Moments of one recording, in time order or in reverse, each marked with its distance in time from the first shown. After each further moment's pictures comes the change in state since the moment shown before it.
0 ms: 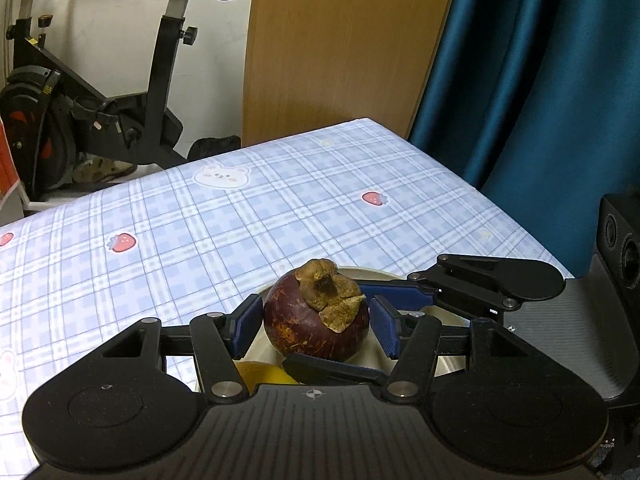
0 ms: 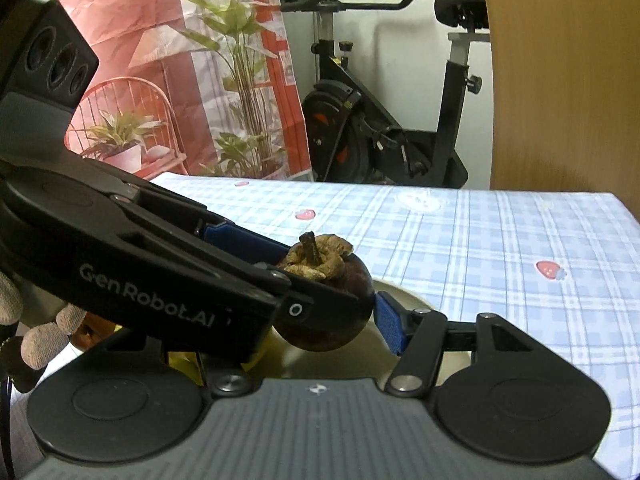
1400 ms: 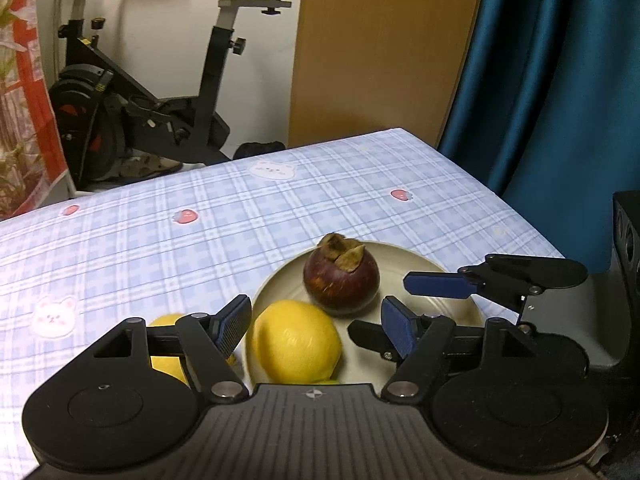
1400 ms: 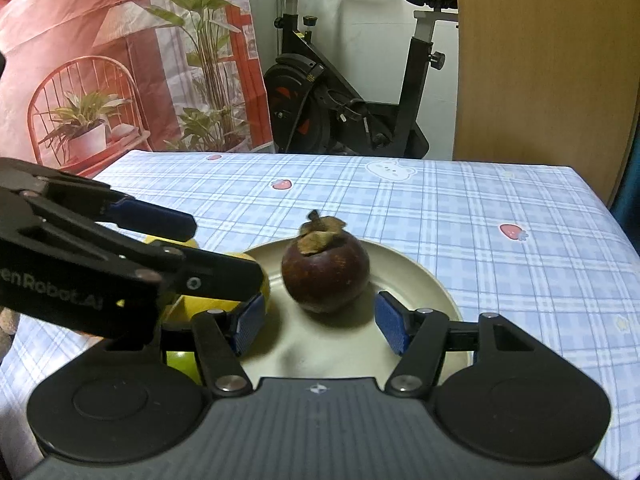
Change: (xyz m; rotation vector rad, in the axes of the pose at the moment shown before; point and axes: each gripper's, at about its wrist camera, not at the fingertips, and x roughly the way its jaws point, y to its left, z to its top) left arm -0.060 -0.003 -0.025 -0.051 -0.040 0.127; right arm -0.017 0.033 0.001 0.035 0.088 -0.143
